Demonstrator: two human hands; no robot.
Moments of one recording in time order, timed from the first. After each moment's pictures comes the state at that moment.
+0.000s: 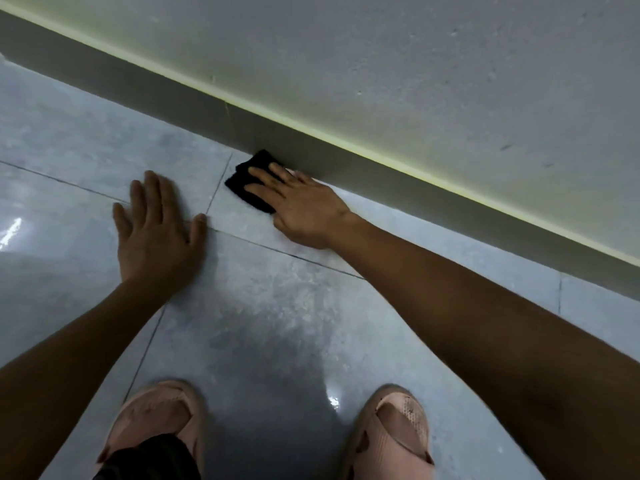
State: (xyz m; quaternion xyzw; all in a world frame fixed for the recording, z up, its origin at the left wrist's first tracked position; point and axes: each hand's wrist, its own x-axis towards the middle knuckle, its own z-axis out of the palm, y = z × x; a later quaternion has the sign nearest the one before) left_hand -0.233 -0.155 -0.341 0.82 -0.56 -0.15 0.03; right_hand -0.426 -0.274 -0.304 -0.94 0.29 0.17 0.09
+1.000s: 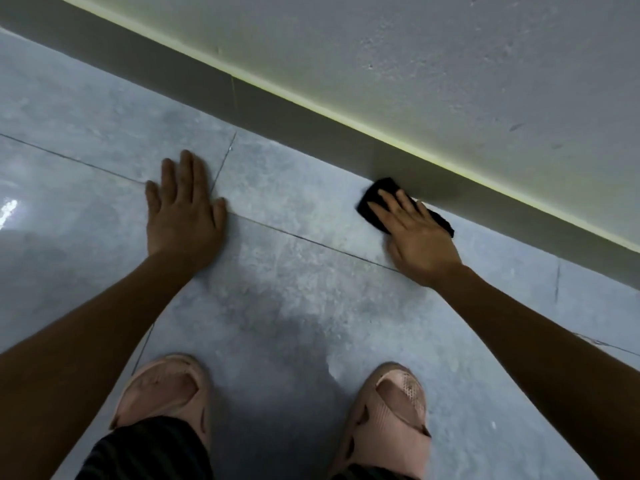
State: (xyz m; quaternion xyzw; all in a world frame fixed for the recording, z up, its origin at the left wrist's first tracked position) left_hand -0.265 -0.183 -0.342 0.78 -0.60 -0.17 0.05; right_hand -0.604 -0.241 -0.304 -0.87 0.48 0.13 0.06
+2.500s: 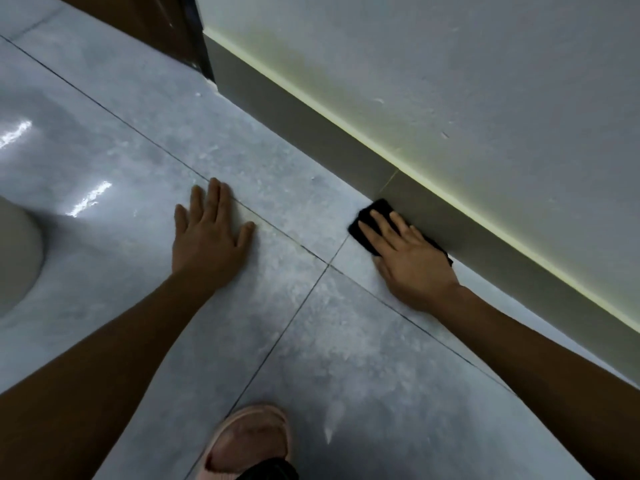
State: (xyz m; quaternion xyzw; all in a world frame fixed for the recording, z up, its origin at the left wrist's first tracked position) left_hand -0.110 -0.130 -0.335 0.86 -0.48 -0.16 0.05; right_hand -0.378 -0.266 -0.309 -0.93 0.33 0.17 0.09
